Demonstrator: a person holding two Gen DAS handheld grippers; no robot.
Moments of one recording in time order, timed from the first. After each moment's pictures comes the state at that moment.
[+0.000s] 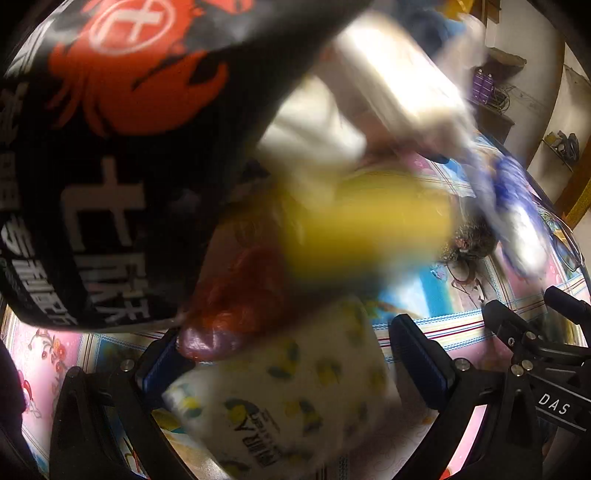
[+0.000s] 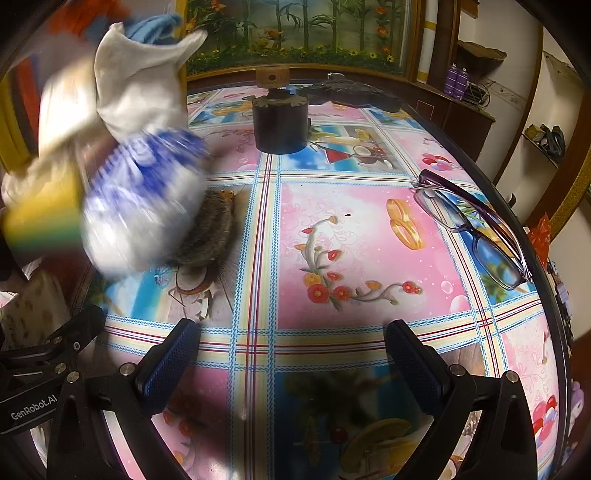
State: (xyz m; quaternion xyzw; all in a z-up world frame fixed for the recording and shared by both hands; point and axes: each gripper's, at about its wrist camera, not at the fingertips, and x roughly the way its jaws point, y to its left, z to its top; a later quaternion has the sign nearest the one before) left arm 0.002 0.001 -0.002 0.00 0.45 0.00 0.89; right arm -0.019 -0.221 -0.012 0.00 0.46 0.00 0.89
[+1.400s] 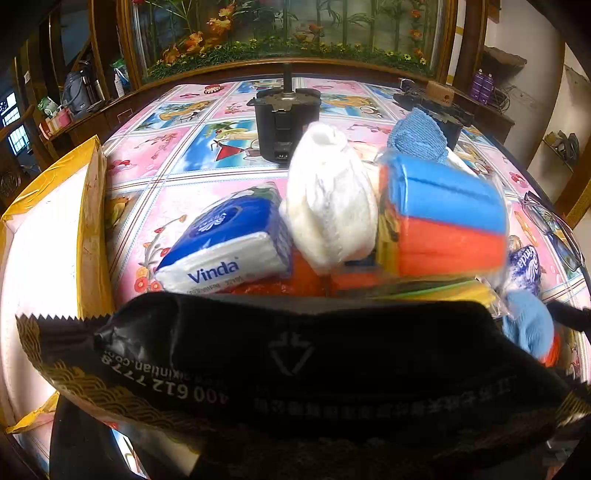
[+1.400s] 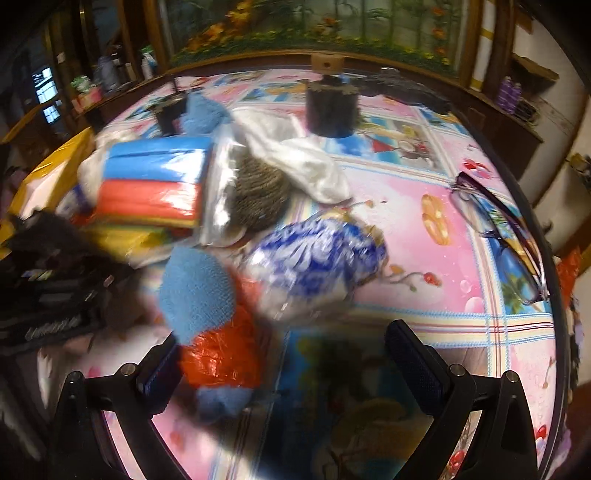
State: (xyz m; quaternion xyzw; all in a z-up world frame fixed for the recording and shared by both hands) left arm 0.004 -0.006 -0.005 0.00 0.45 0.00 0.89; right arm -0.043 -0.231 -0.007 -0.03 0.48 0.13 0.86
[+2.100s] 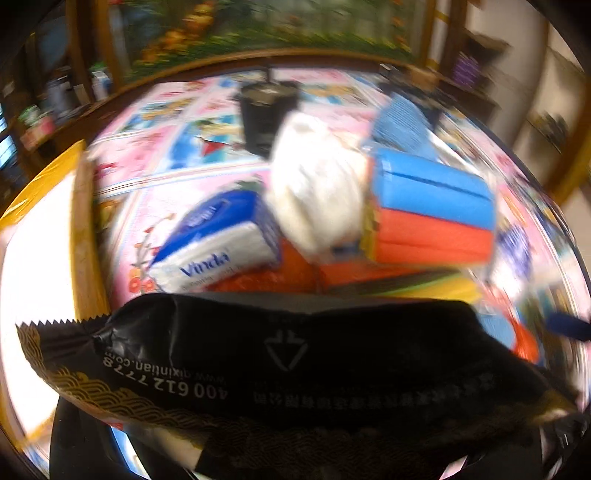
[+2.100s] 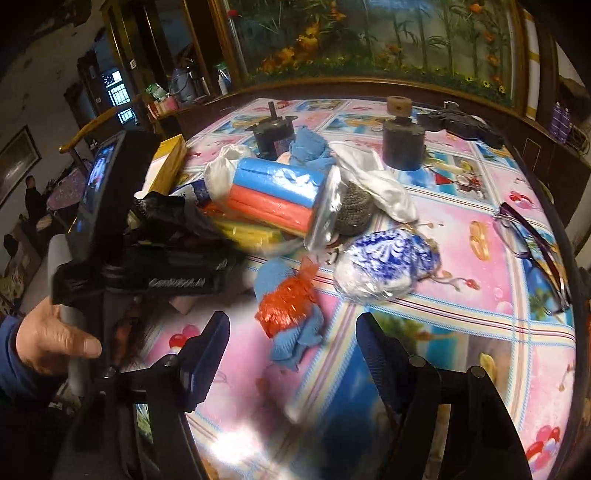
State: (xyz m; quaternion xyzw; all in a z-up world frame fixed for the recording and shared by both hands) left arm -0.005 0.000 0.005 0.02 0.48 -0.04 0.88; right arm -0.076 -0.212 0.017 -0.02 0.43 0.26 0.86
